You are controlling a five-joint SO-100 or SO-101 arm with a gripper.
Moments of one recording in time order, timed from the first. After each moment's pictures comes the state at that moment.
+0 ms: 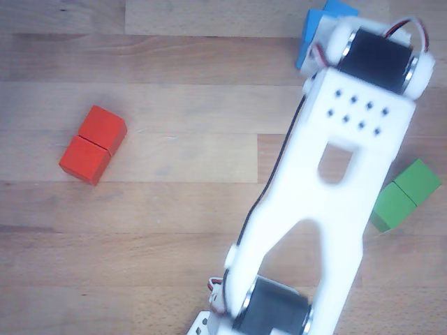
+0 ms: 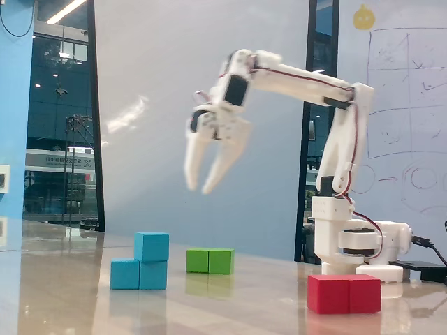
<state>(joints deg) 18.0 109.1 98.7 83.4 -8.8</state>
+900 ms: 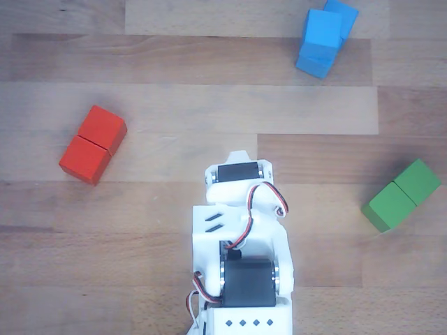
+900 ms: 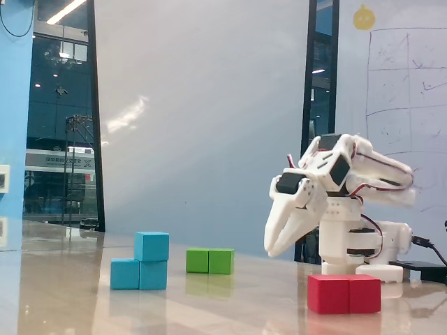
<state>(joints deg) -4.0 189.5 176.4 62.8 -8.8</state>
